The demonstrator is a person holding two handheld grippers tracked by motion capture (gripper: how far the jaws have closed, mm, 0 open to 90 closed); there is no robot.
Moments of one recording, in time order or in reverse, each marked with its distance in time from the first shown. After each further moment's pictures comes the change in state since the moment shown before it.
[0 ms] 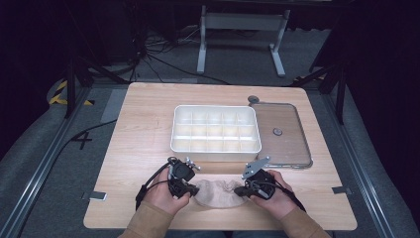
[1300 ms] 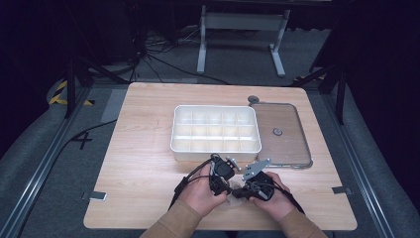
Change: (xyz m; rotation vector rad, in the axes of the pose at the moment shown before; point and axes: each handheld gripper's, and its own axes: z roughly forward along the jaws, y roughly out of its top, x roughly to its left) left arm -0.058 0.067 0.042 0.063 -0.036 0.160; right arm -0.003 -0.008 0.010 -0.057 0.041 -0.006
